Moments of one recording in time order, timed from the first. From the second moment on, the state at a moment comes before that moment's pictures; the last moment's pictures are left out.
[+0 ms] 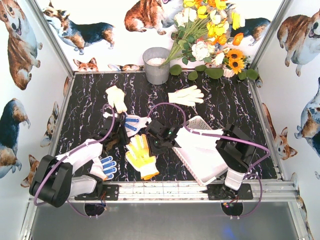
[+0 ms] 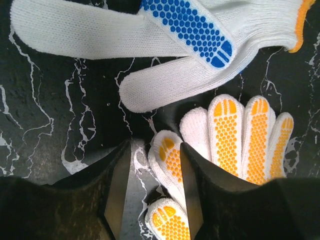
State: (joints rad) left arm -0.36 1.24 0.50 -0.17 -0.04 -0.61; right arm 1.00 1.76 1.11 -0.39 -0.09 0.67
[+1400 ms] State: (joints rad) left arm -0.36 1.39 0.50 0.09 0.17 -0.73; right arm 1.00 1.78 1.08 -0.32 -0.15 0.73
